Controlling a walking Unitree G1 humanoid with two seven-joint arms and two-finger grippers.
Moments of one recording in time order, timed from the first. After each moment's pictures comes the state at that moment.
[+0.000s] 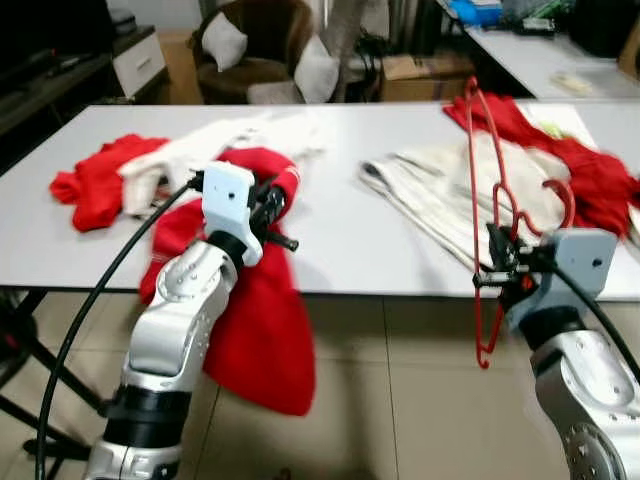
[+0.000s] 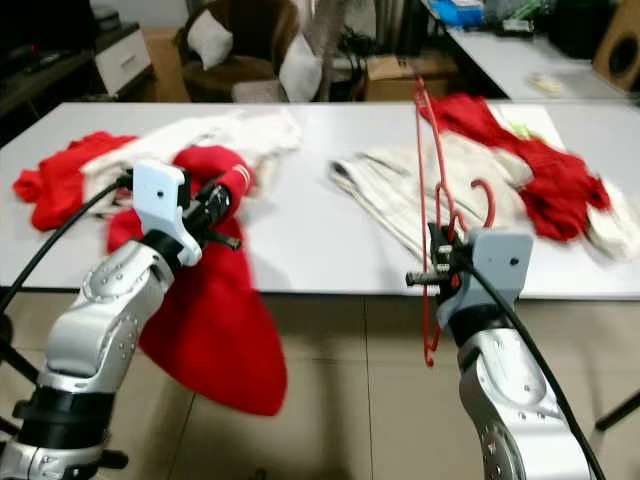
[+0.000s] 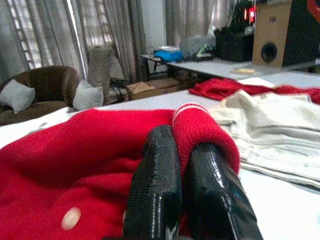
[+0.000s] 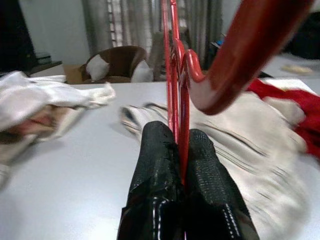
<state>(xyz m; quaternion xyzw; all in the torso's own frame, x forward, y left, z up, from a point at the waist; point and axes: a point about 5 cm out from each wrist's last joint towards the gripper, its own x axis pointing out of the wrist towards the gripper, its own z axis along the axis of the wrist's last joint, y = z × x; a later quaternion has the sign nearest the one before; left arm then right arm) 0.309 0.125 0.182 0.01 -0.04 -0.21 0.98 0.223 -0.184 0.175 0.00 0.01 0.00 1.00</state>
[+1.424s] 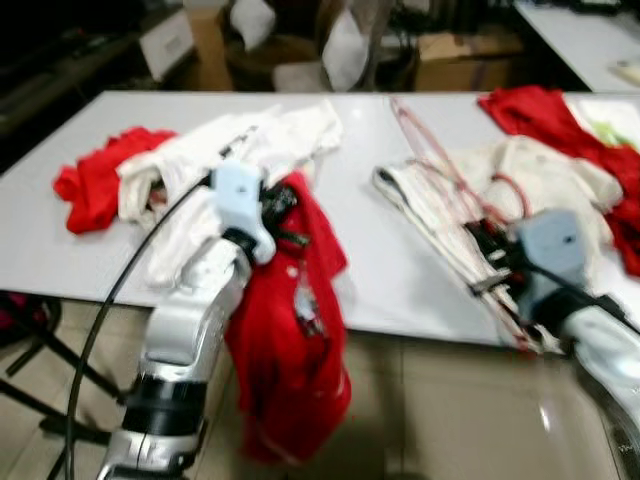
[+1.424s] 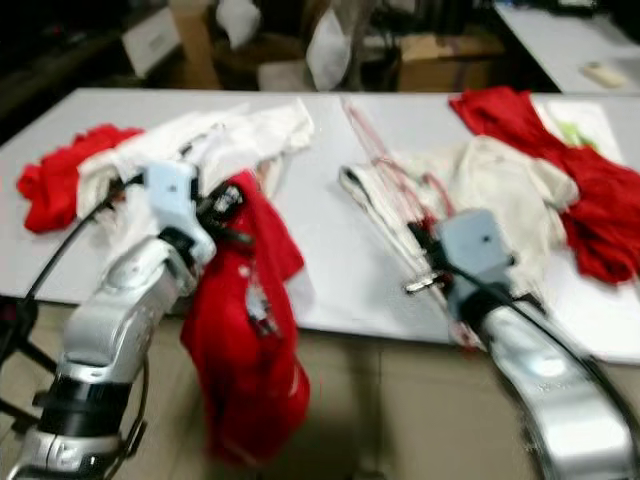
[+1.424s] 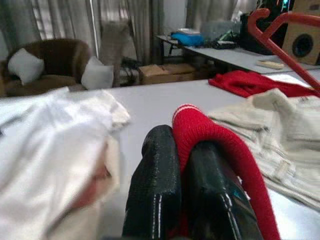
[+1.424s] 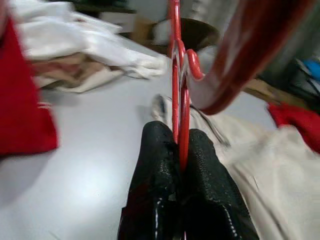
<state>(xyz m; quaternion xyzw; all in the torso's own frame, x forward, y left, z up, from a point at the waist) 0.318 0.113 0.186 -0.02 -0.03 -0.22 0.97 0.232 -0.194 0.196 -0.18 0.04 0.16 0.97</state>
